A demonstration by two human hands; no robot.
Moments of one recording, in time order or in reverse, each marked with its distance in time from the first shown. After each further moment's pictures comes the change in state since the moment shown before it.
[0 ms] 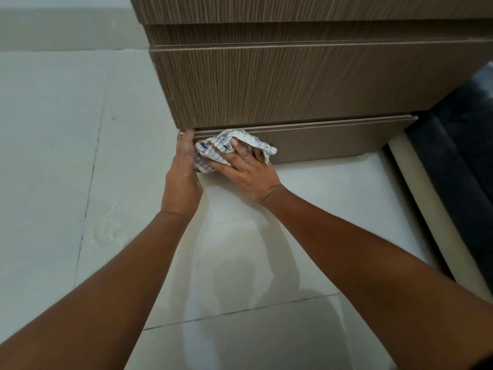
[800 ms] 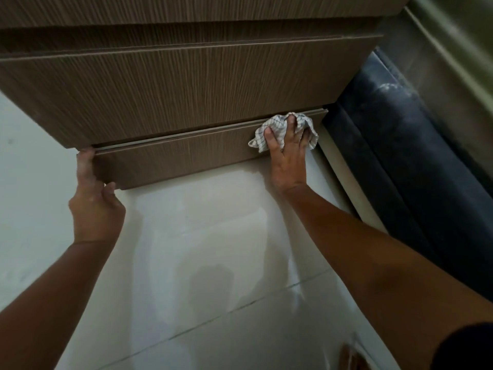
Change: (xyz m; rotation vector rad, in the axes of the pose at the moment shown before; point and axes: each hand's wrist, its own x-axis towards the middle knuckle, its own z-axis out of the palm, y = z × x) left_hand -0.005 0.007 0.007 0.007 0.098 -0.111; right_hand -0.123 0.142 -0.033 0.145 -0.195 0.730
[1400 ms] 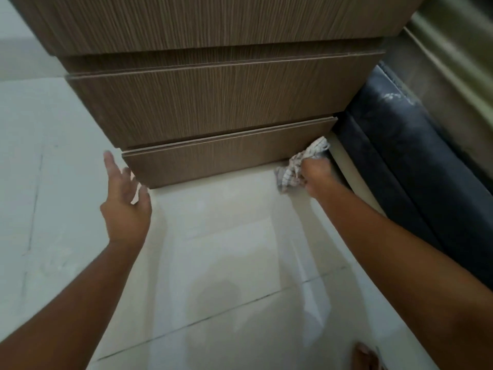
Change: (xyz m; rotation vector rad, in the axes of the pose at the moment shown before) left_hand -0.020 0.006 -0.017 -0.277 0.012 -0.184; right_hand 0.019 -0.015 -0.048 0.889 -0.385 1.345
